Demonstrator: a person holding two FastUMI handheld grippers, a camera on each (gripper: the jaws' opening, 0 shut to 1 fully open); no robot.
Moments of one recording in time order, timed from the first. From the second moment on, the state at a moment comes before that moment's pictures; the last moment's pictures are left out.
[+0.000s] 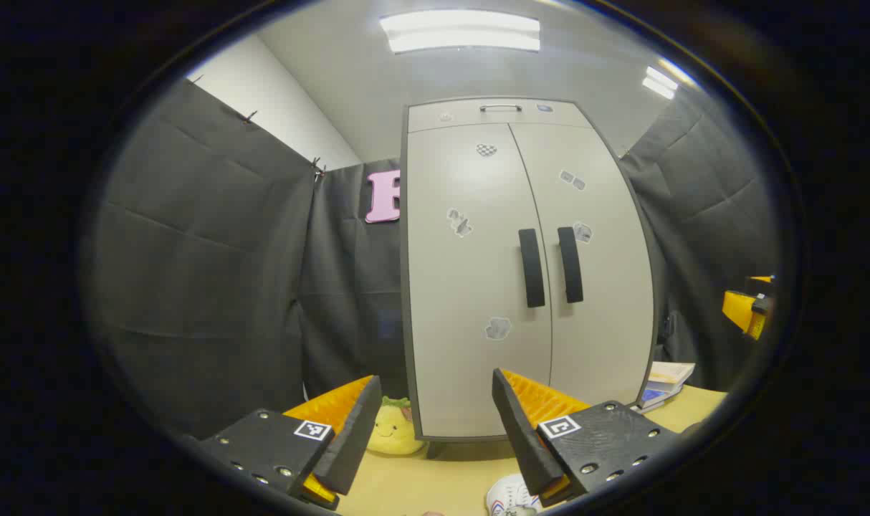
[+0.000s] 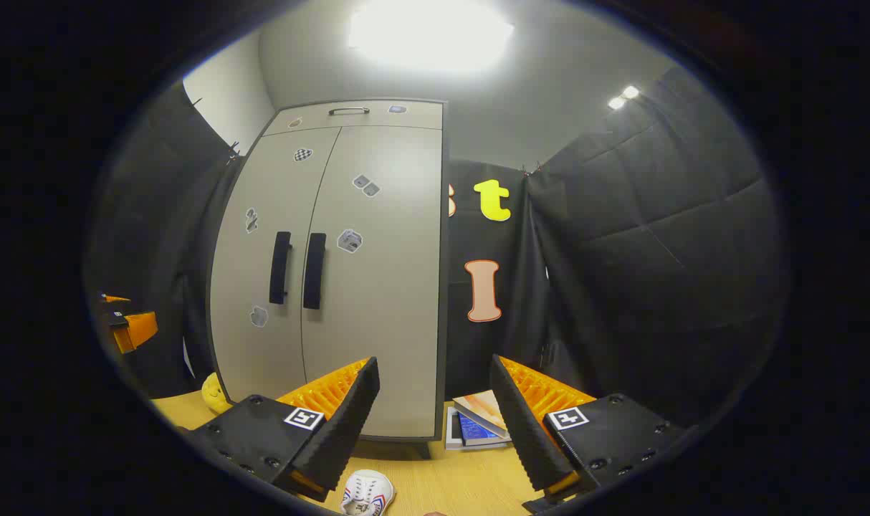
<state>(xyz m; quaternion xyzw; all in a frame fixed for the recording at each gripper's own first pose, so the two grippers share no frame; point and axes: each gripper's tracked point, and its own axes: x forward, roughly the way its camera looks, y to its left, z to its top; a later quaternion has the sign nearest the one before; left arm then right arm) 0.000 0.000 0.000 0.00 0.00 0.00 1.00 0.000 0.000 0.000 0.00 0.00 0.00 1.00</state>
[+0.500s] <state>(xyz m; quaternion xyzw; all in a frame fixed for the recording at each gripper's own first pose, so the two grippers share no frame) -0.001 0.010 0.002 0.00 0.00 0.01 1.00 0.003 0.007 0.003 0.00 0.00 0.01 1.00</state>
